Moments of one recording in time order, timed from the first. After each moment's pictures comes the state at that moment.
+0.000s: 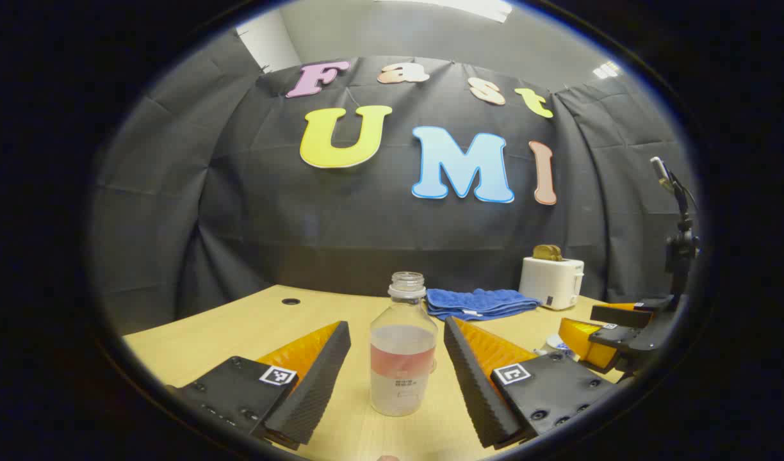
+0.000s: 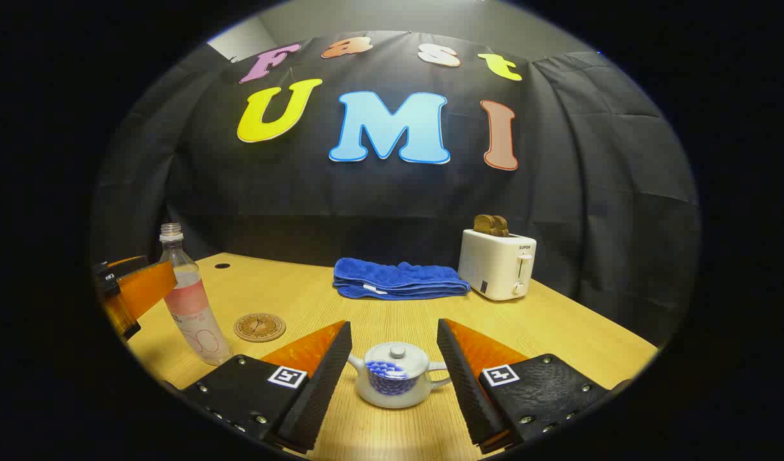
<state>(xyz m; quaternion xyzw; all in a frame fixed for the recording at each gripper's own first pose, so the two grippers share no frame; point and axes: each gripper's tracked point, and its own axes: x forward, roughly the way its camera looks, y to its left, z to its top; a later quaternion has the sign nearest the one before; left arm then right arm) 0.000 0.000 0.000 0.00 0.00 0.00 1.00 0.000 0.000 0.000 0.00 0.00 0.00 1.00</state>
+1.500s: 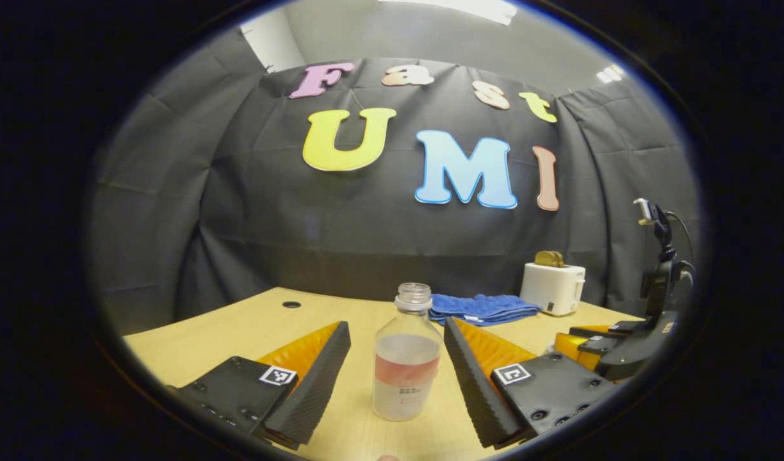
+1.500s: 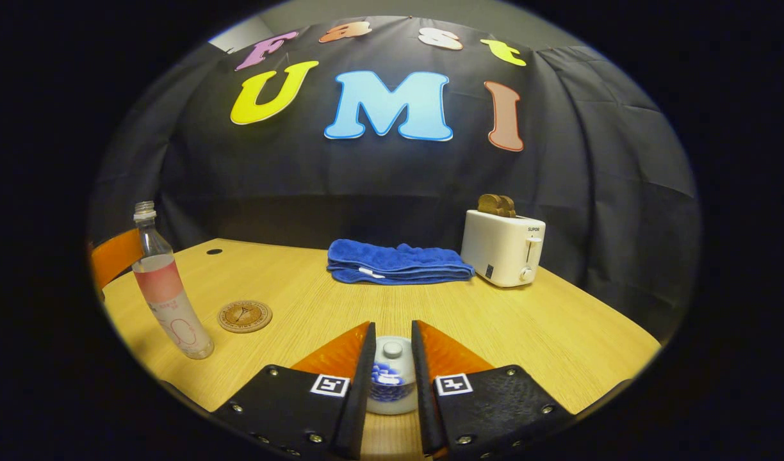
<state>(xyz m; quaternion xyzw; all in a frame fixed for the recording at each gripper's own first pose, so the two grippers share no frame) 0.004 0.004 0.011 -0.01 -0.01 0.00 1.00 0.033 -0.002 -0.027 -0.01 0.04 0.00 1.00</state>
